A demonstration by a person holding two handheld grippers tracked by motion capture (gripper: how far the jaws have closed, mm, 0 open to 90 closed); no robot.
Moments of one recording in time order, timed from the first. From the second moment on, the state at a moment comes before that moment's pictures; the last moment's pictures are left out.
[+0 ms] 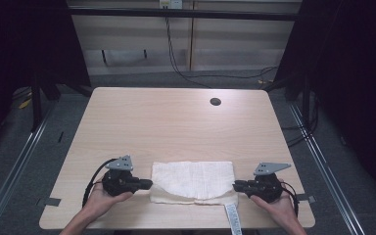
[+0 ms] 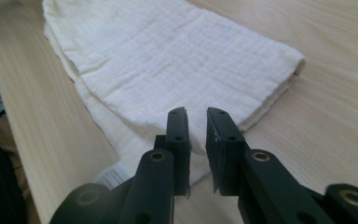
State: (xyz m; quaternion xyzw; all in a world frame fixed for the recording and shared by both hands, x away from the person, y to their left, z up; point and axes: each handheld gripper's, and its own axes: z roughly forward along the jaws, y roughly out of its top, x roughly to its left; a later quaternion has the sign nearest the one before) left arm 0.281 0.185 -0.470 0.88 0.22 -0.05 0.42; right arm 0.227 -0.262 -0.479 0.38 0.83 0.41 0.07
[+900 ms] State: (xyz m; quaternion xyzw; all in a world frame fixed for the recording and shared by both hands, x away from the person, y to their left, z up) left arm 0.334 0.149 -0.486 0.89 0.26 0.02 0.37; right arm 0.312 -0.246 -0.488 0.43 0.82 0.36 0.11
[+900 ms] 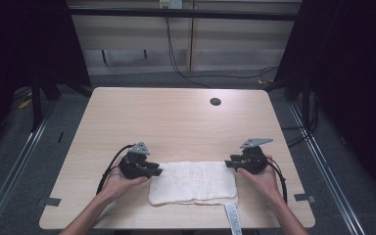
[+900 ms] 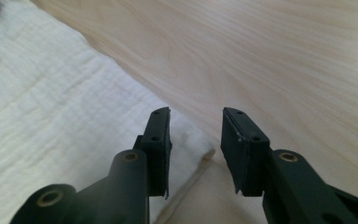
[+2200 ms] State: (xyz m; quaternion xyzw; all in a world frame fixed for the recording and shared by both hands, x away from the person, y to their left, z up) left arm 0.338 0.184 -0.481 0.85 0.31 0.01 0.43; right arm 0.268 -0.176 -0.464 0.34 0.85 0.41 0.06
